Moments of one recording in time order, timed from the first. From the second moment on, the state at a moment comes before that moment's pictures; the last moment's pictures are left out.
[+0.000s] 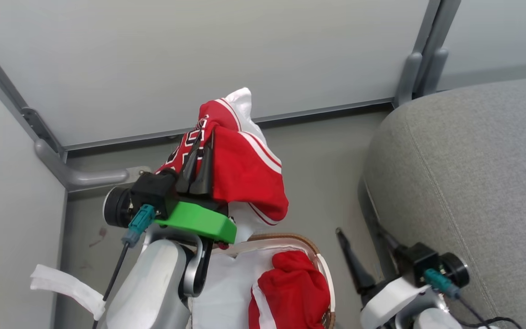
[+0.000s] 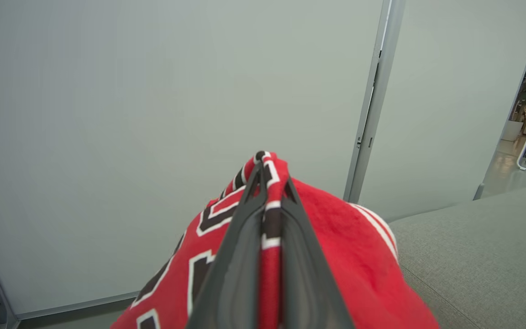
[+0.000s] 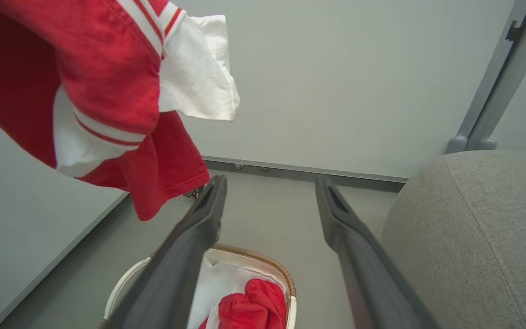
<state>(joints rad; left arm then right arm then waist) -0.39 0.05 -0.43 0.28 -0.36 0.02 -0.26 -0.12 -0.05 0.26 0.29 0.14 0.13 -0.26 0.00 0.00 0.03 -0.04</state>
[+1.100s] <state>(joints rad) -0.45 0.05 -0.63 0.27 -0.48 0.05 -0.26 -0.34 -0.05 0.57 0.44 0.28 0.13 -0.26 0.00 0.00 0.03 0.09</state>
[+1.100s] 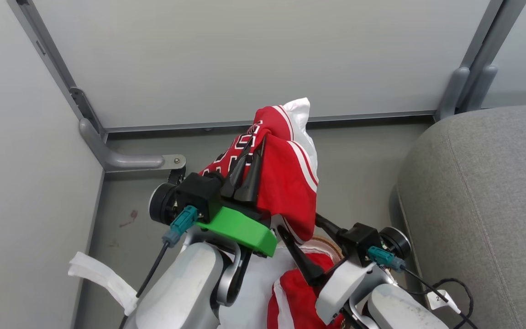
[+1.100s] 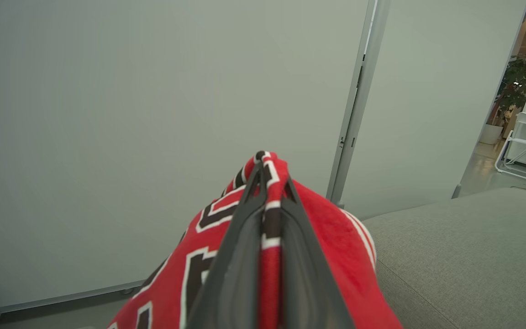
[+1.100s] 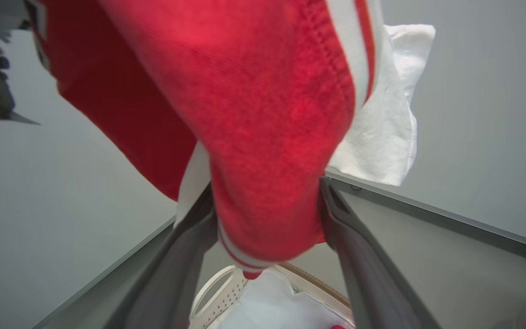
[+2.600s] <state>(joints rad) -0.40 0.05 -0.52 0.34 -0.40 0.06 -0.26 -0.24 -0.05 0.39 0.32 0.30 0.13 -0.26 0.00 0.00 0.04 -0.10</state>
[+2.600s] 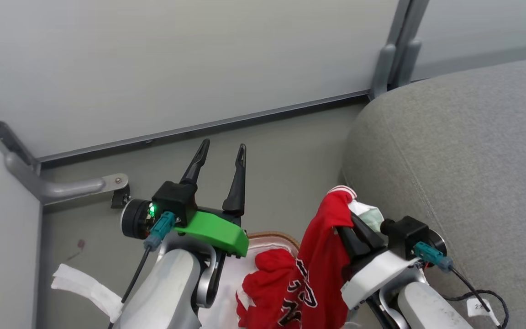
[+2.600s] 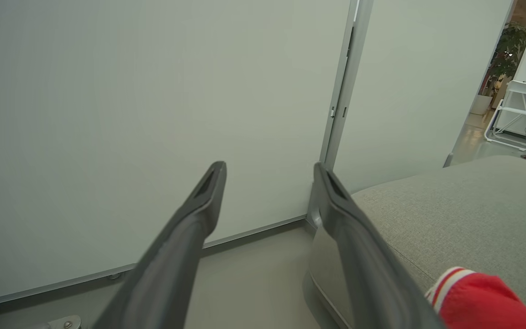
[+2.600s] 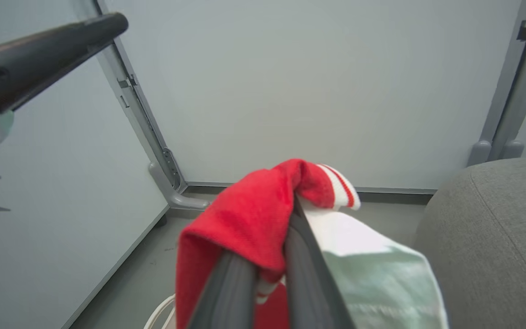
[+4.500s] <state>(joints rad) -0.50 0.05 -0.54 0.38 -0.24 -0.07 -0.26 -1.06 -0.45 -0.04 0.80 -0.05 0.13 -0.26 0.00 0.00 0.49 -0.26</state>
